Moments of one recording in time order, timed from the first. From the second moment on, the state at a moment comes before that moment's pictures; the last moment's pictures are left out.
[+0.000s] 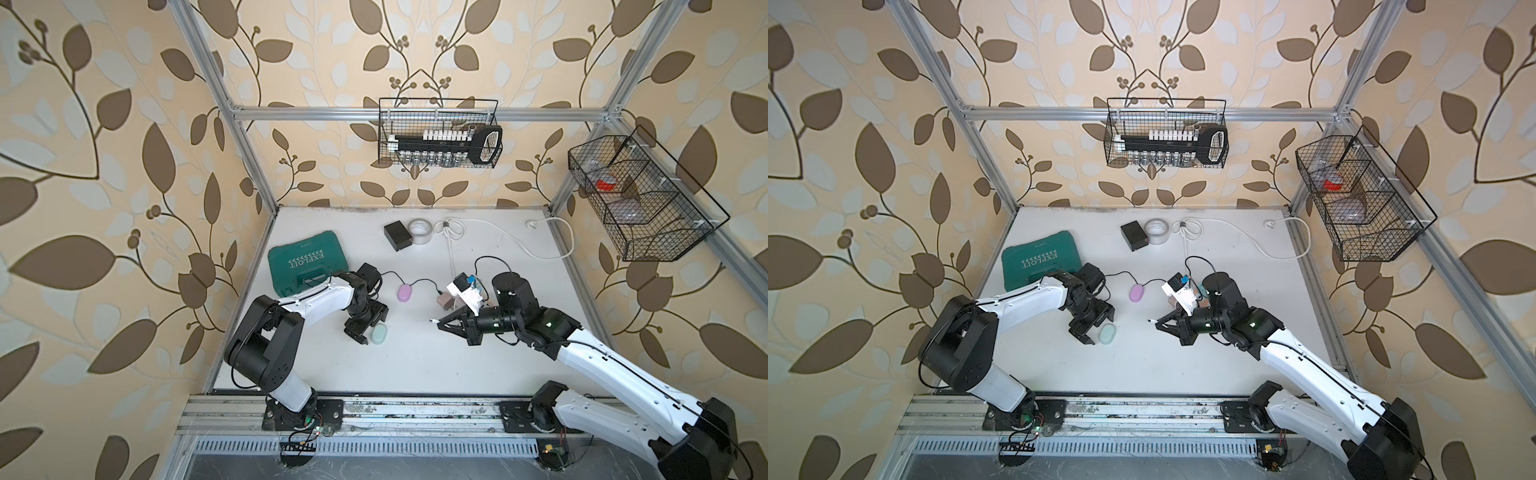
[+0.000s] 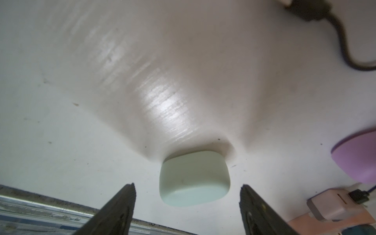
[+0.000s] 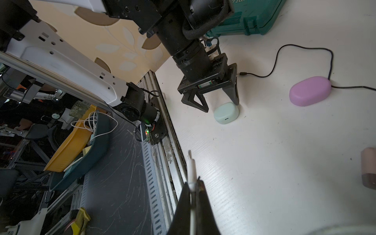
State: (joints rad) left arm -0.50 1.60 0.94 -0.82 0.28 -1.48; right arm 0.62 0.97 0.73 -0.38 -0.65 0.24
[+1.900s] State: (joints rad) left arm -0.59 1.59 0.94 -0.89 0.09 -1.79; right arm 0.62 0.92 0.70 -0.34 -0.68 0.24
